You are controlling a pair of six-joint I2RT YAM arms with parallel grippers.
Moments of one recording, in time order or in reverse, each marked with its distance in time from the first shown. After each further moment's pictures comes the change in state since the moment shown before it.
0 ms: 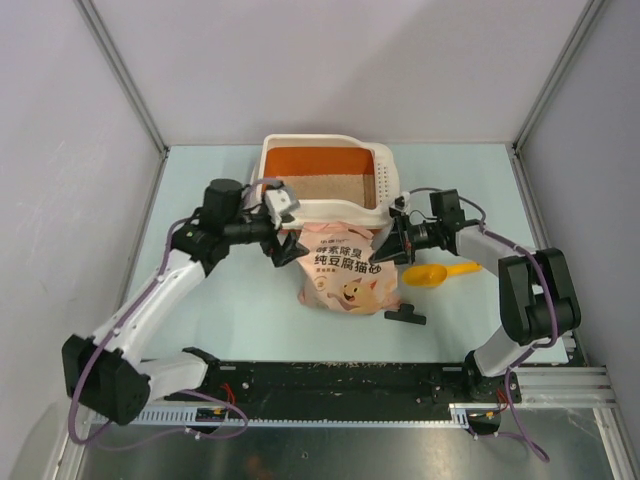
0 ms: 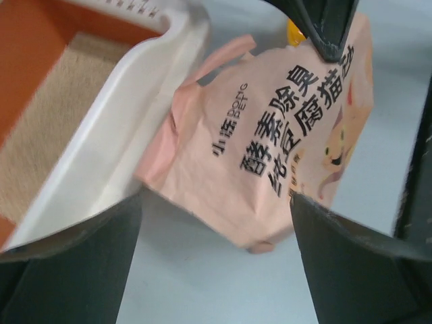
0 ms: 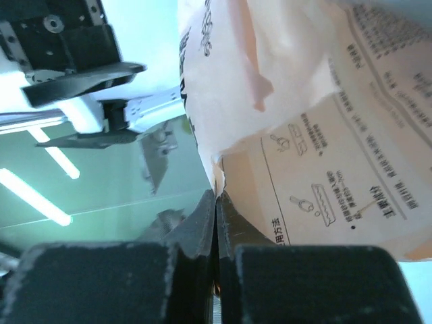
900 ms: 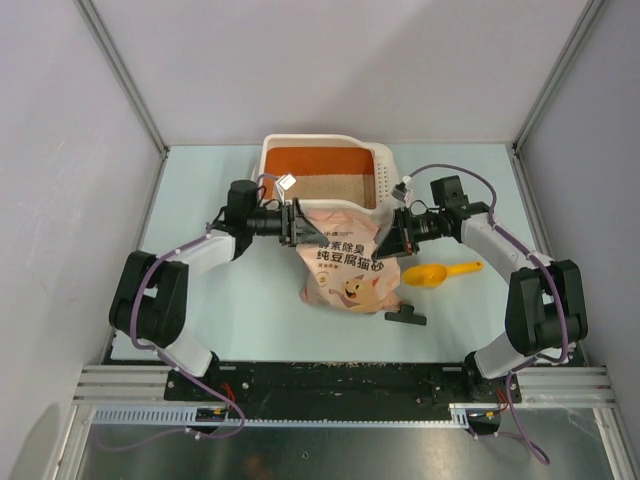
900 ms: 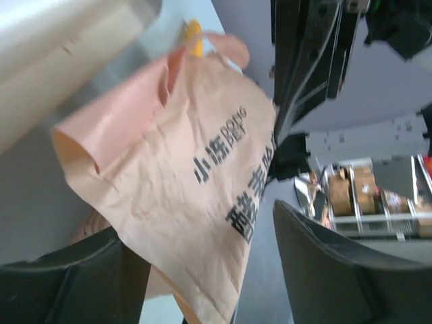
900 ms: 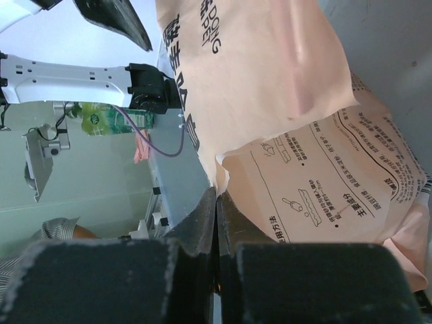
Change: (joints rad) left arm 0.137 0.382 -0.157 0.711 0.416 -1.207; right arm 0.012 -0.074 0.179 -0.424 0.236 -0.567
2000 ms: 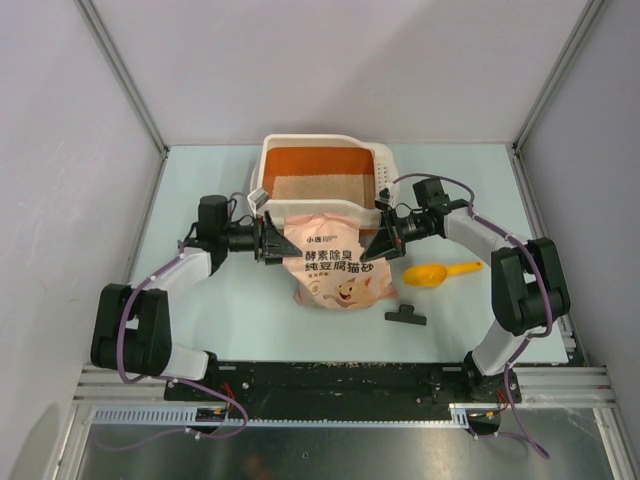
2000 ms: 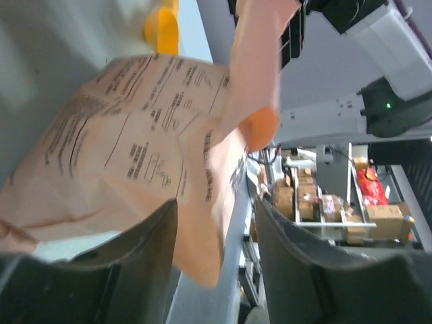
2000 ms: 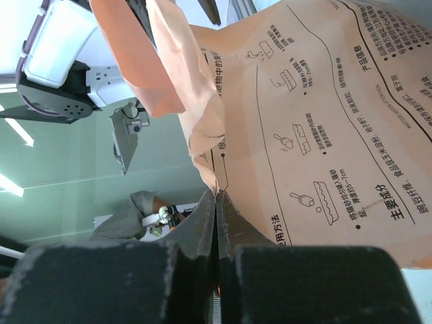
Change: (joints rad) left arm 0.158 -0.189 -0.162 -0.158 0.183 -0.089; right arm 0.066 0.140 0.050 0.032 -0.191 0.183
